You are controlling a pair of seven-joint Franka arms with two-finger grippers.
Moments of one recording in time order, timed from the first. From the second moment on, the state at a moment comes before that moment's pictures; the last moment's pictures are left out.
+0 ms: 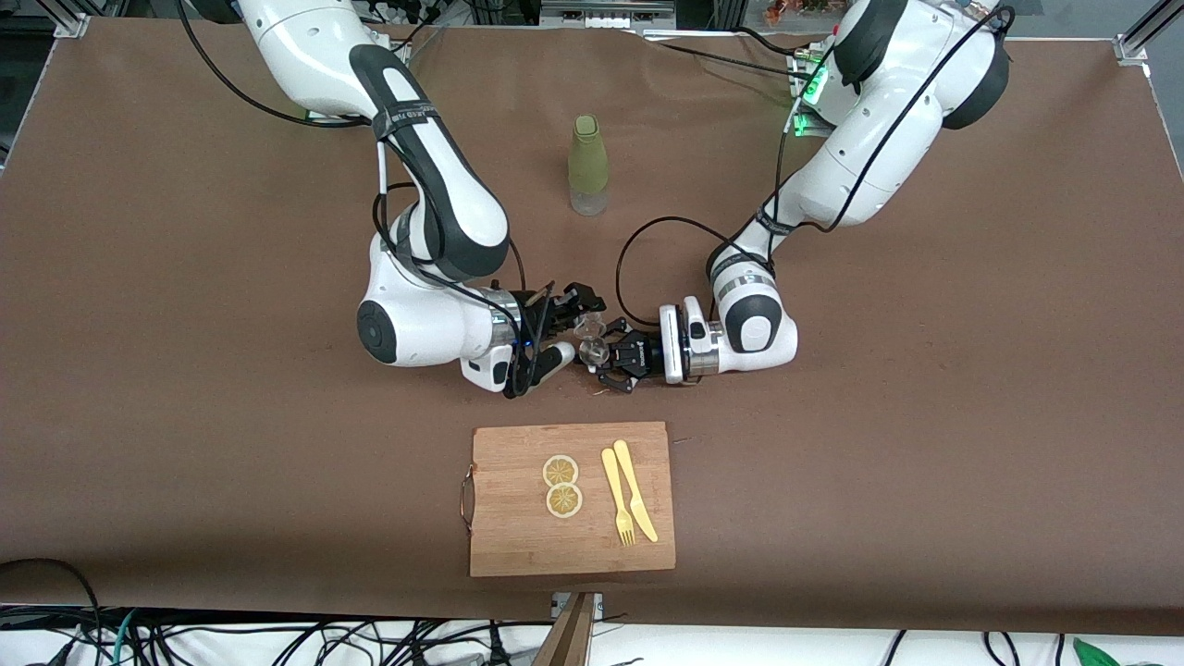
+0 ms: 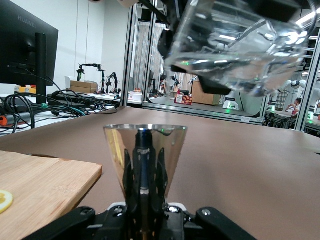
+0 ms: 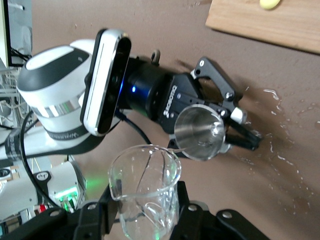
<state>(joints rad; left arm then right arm) -0.26 1.04 -0.28 -1.51 -1.86 2.10 2.54 0.60 0.76 -0.12 -1.30 0.94 1.92 -0.31</state>
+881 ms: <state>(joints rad) -0.26 1.04 -0.28 -1.51 -1.87 2.10 2.54 0.61 0.77 -0.13 -1.30 1.02 1.93 -0.30</state>
